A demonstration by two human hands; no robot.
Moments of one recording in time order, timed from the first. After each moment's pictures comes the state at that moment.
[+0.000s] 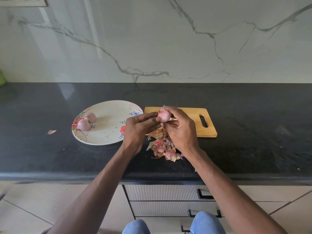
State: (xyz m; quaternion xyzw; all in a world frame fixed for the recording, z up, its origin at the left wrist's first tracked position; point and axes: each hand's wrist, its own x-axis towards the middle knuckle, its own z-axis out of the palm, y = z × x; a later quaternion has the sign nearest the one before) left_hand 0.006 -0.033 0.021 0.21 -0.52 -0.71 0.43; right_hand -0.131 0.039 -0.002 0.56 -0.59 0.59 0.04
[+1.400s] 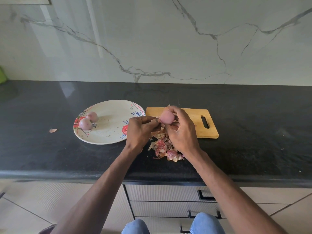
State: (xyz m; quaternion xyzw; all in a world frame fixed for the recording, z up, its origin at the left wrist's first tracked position) left_hand 0.005 -0.040 0.010 0.29 -0.64 -0.57 0.43; right_hand -0.126 0.037 -0.005 0.55 -0.61 0.56 0.04
